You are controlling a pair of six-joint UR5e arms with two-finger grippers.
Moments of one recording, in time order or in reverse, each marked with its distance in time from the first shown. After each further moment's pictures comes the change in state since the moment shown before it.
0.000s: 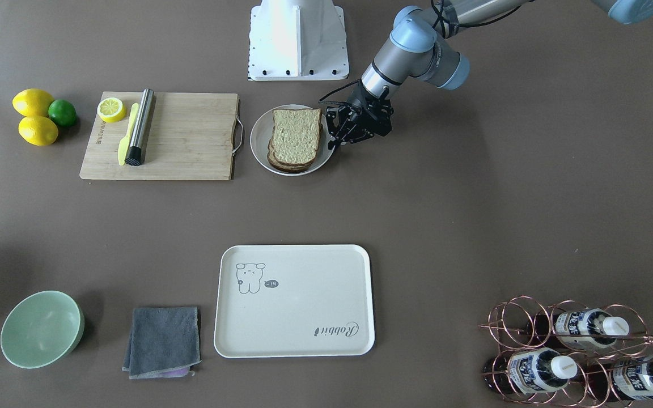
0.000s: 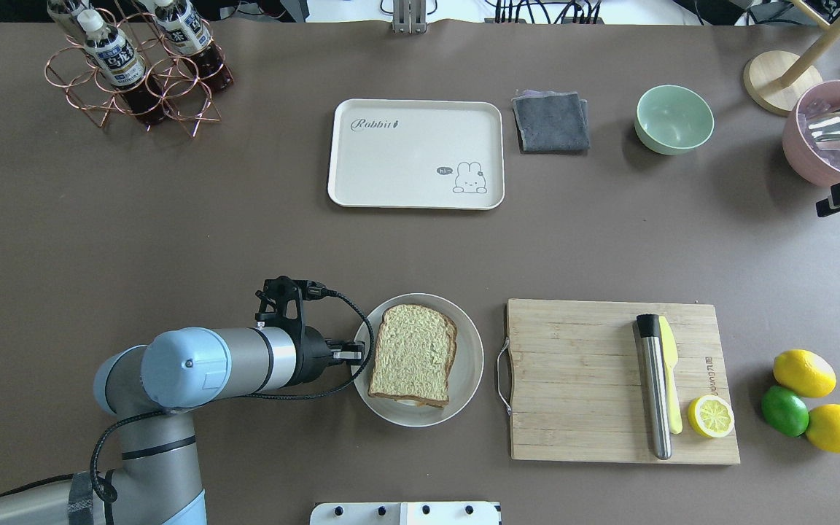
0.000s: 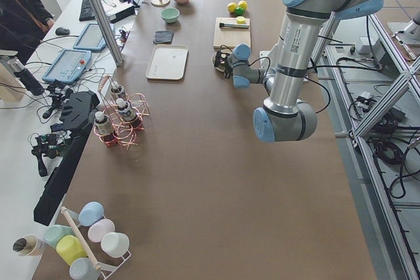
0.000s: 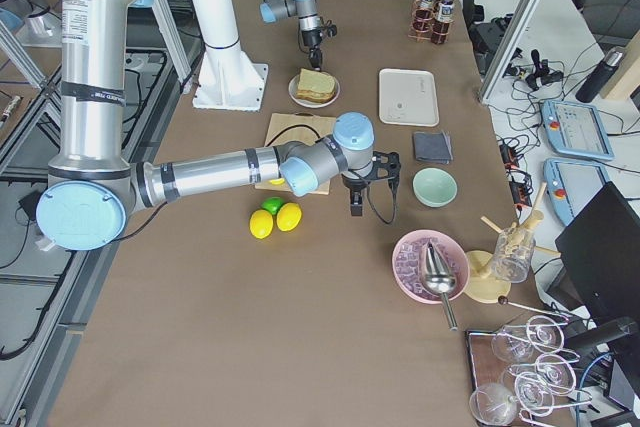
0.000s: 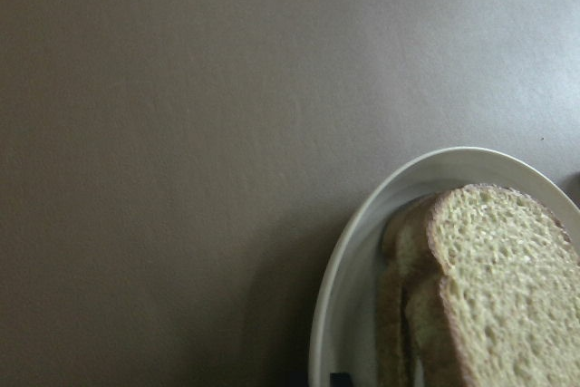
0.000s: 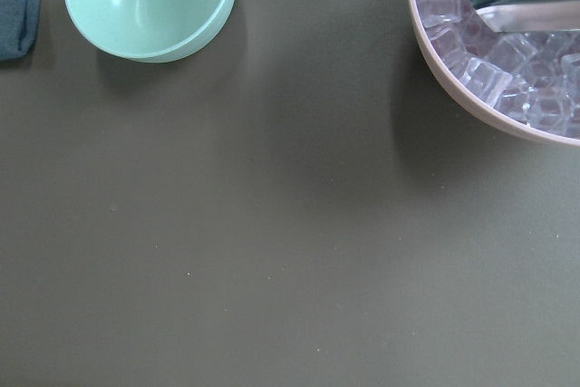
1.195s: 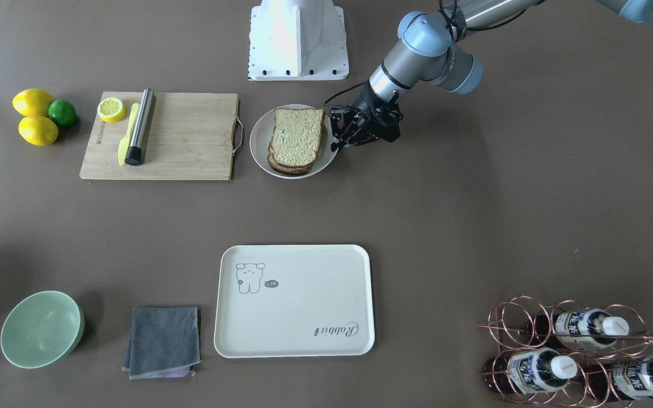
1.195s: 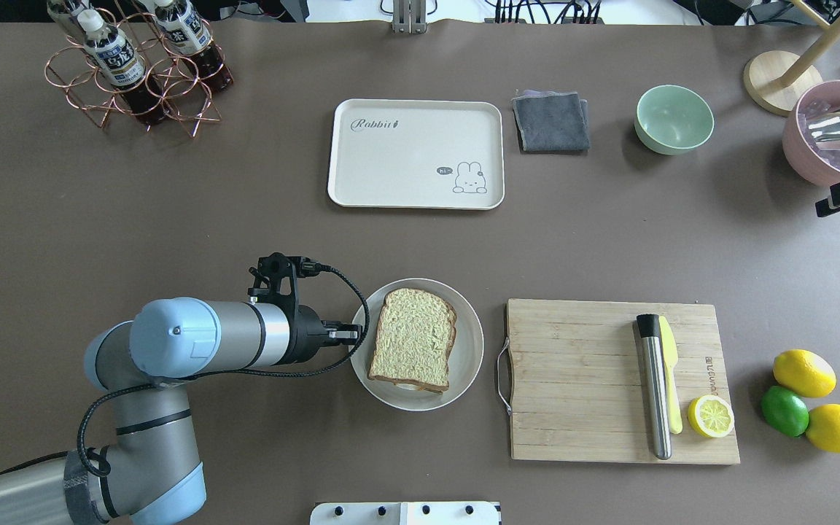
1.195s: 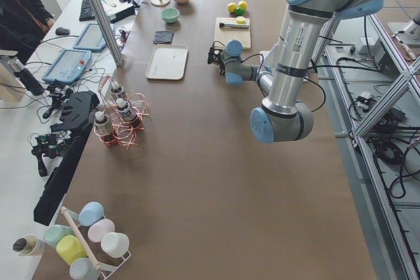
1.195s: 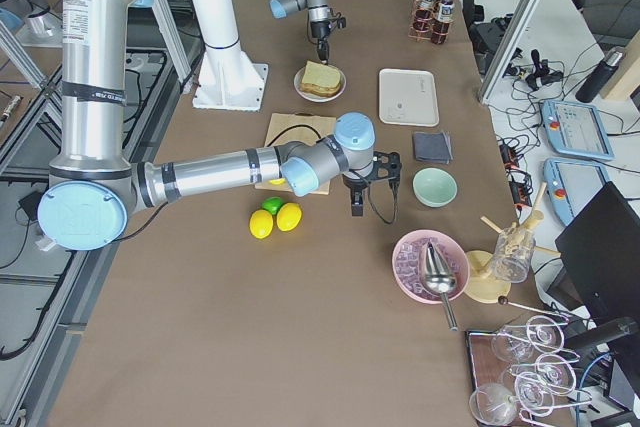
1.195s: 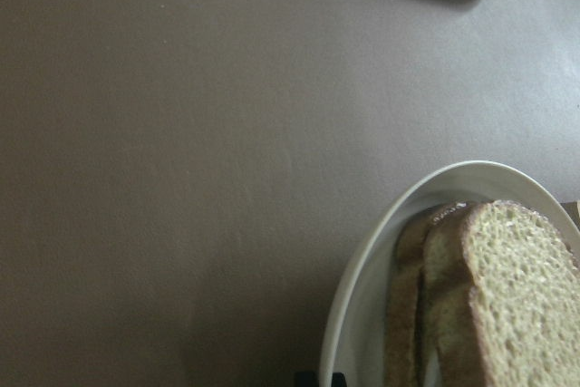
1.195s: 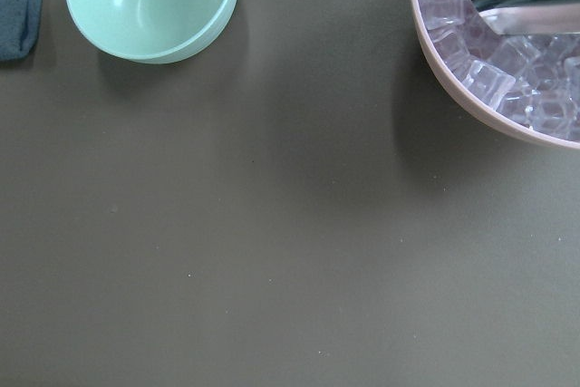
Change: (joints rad) left arm -0.090 -0.009 -0.027 0.015 -0.140 -0.011; right arm 0.000 0.005 -0.005 0.000 0.002 -0.003
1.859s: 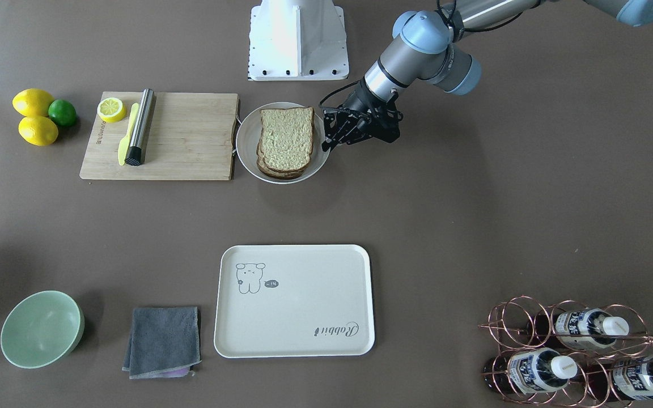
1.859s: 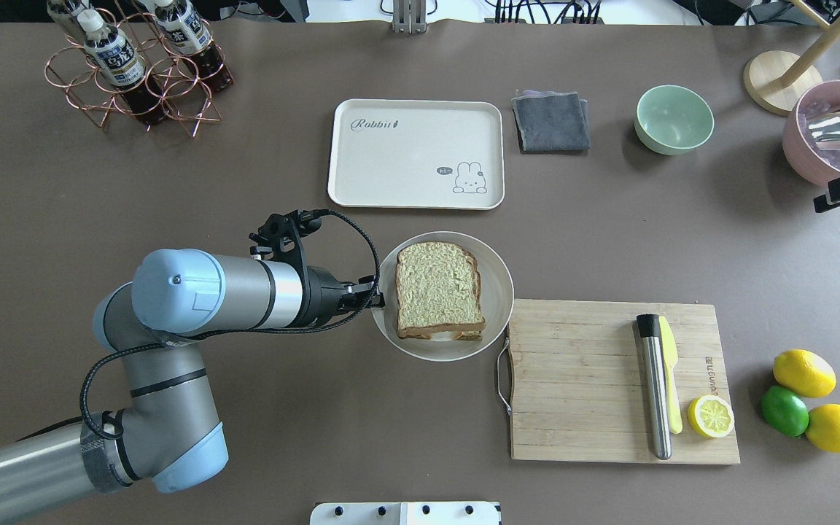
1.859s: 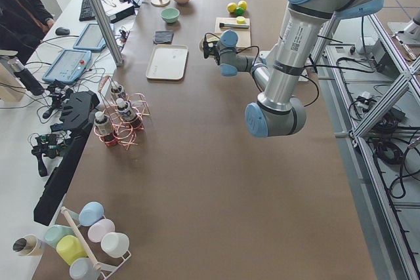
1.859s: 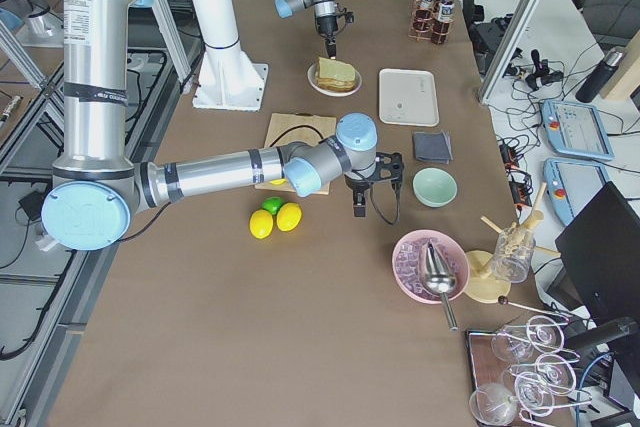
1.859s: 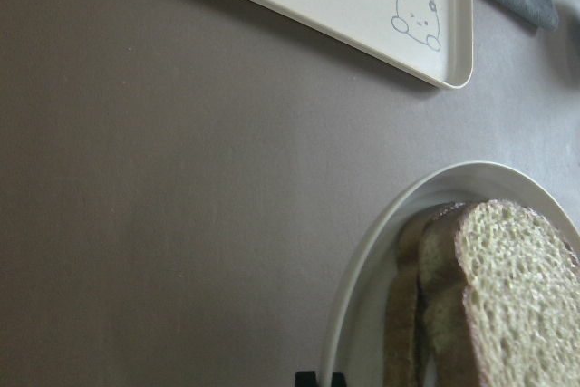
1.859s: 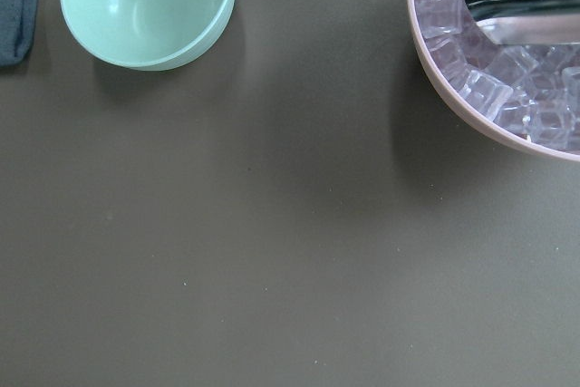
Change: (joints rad) left arm -0.044 -0.081 0.002 0.017 -0.016 -0.297; right arm 0.001 0.012 -0.014 -0.001 -0.006 -0.005
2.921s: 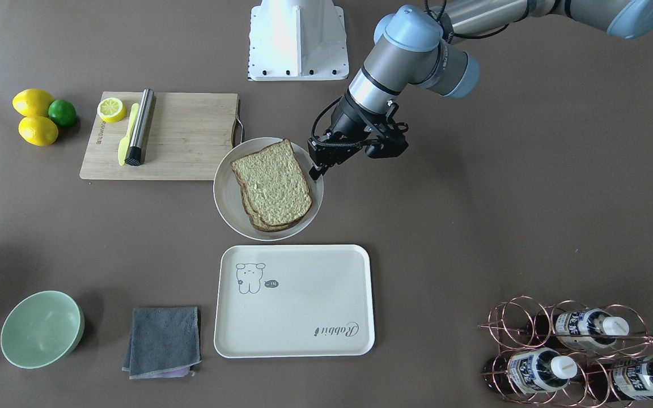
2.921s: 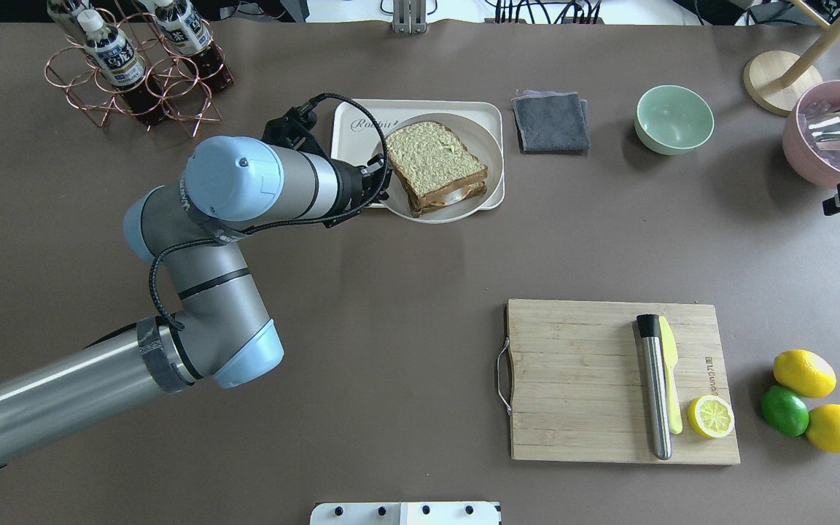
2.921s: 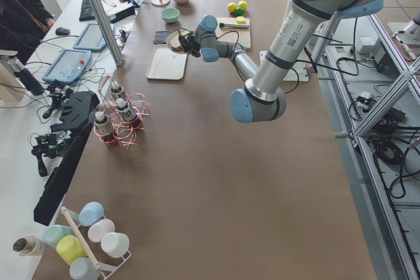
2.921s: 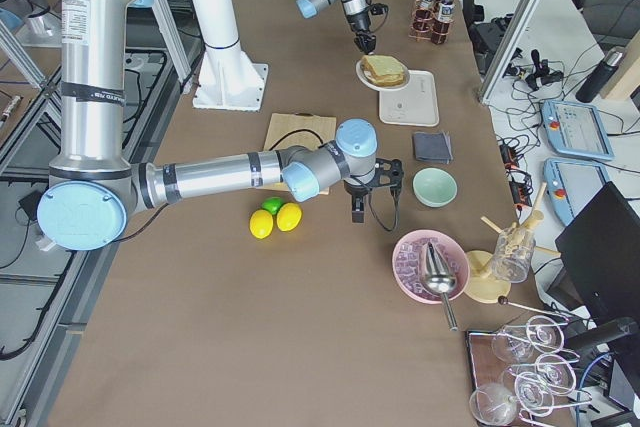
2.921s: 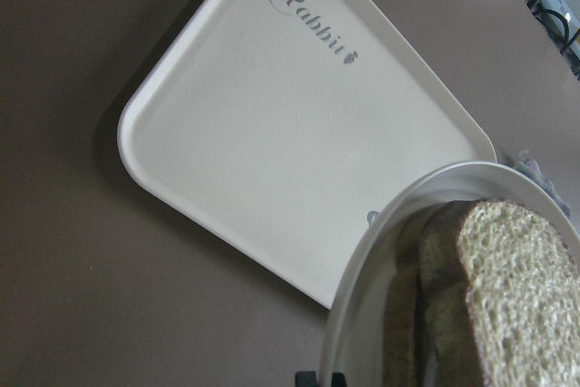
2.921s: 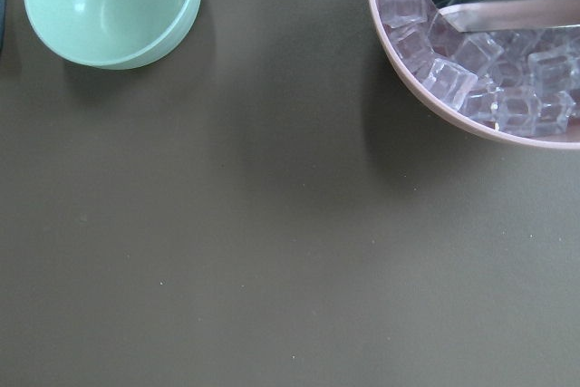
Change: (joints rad) left arm -0.147 -0.198 0.150 0.192 0.071 -0.249; right arm 0.014 -0.010 -0.016 -0.002 0.006 0.002
